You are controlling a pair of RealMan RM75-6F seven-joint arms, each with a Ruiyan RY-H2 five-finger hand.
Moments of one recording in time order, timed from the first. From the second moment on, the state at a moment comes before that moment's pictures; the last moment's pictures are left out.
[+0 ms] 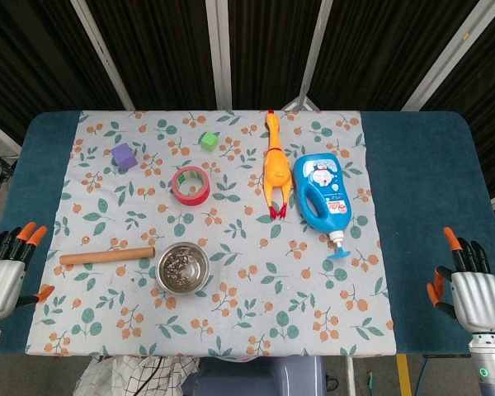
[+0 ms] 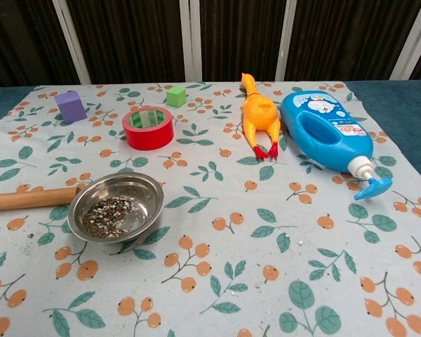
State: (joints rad) left arm -0.12 -1.12 -0.02 -1.63 1.46 1.41 0.22; right arm 0.08 -1.14 0.06 -1.60 -1.50 1.48 -0.13
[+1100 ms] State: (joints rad) left arm -0.13 -1.12 -0.02 -1.64 1.46 1.40 0.21; right arm 0.07 -1.15 0.07 -1.60 -1.49 1.49 -0.12
